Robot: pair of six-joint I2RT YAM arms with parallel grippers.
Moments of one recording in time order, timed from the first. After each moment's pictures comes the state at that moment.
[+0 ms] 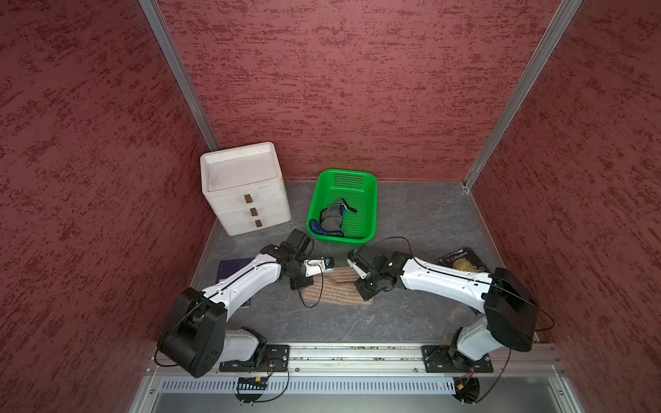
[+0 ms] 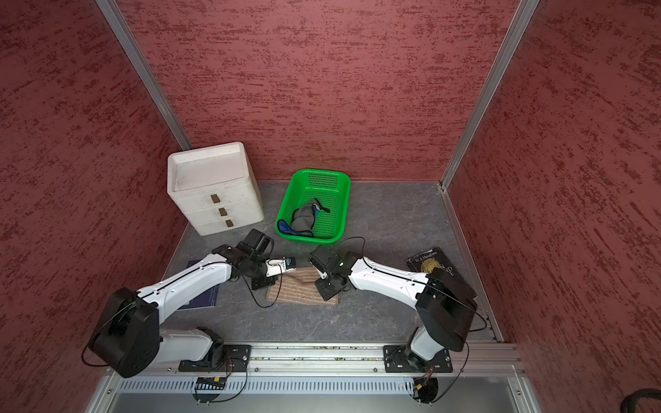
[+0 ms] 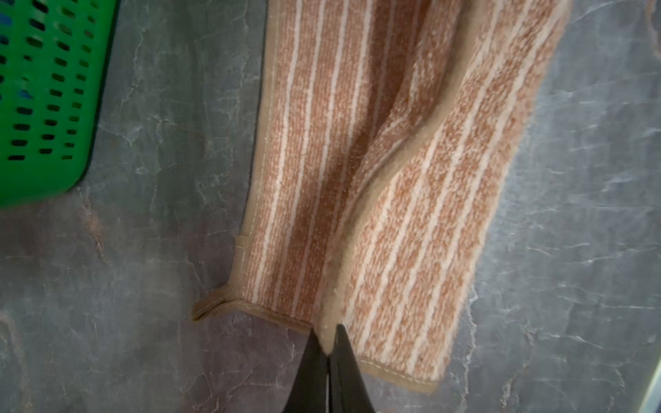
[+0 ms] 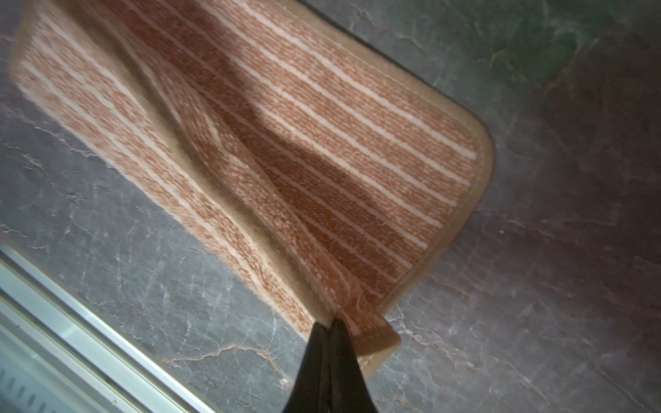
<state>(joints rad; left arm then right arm) -0.45 1.36 0.81 -0.69 0.18 0.87 0.92 1.59 1.04 -0.70 -0.05 0.33</state>
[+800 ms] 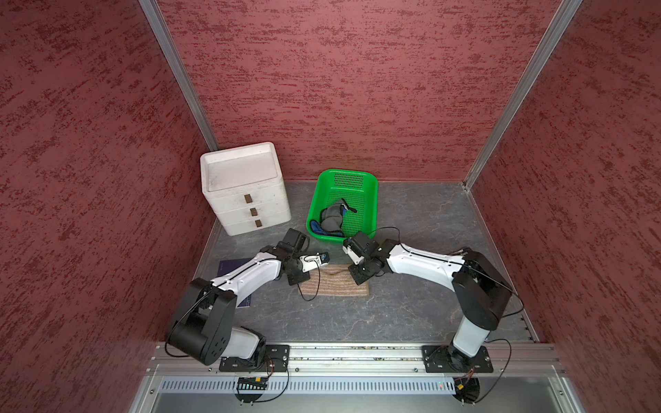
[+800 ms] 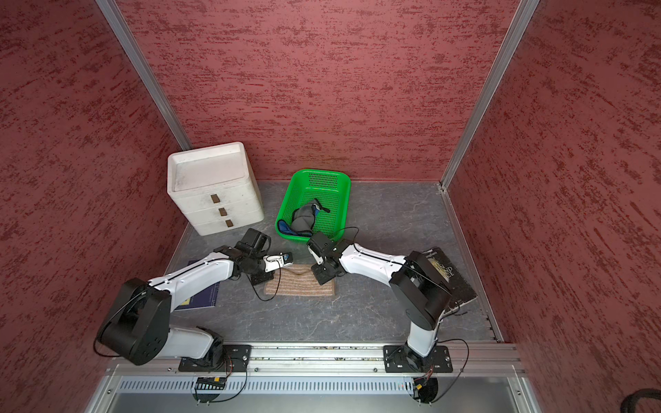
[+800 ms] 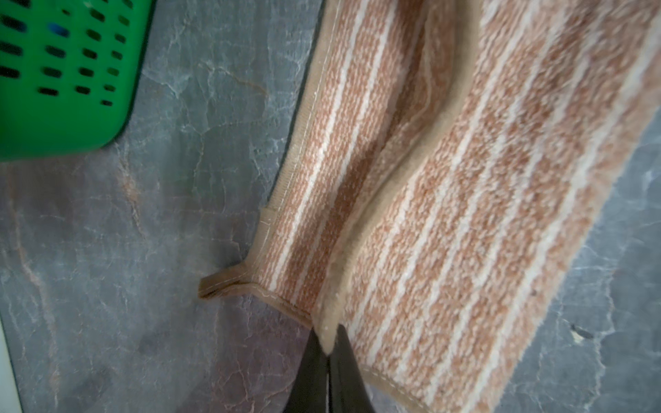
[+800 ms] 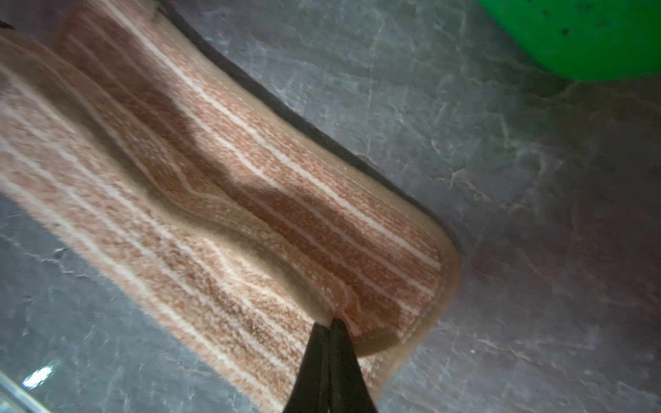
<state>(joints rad) -0.39 1.44 0.76 -0.53 0.11 0.88 0.82 1.80 1.17 -0.60 -0.06 0.26</state>
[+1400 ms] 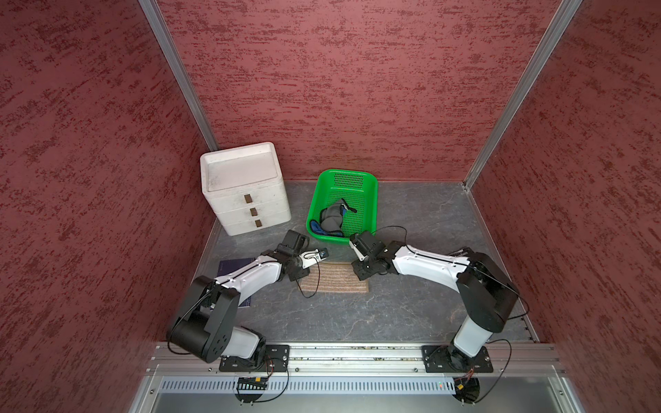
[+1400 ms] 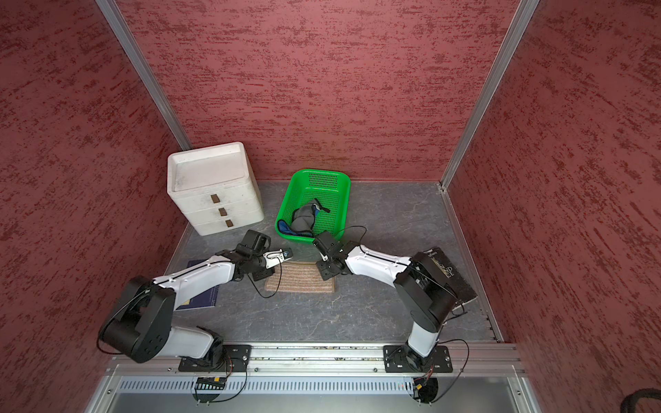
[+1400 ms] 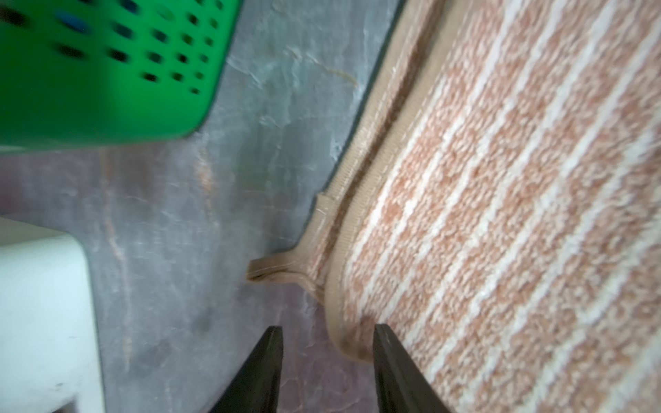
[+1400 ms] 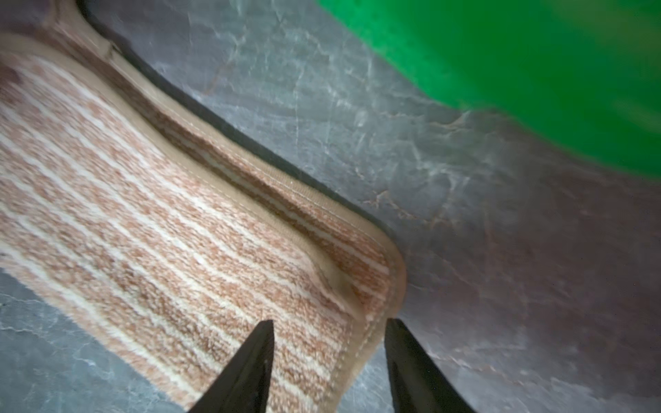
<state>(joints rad) -0.39 1.39 0.70 -0.35 0.00 0.86 0.79 1.70 1.08 -0.50 0.04 0.28</state>
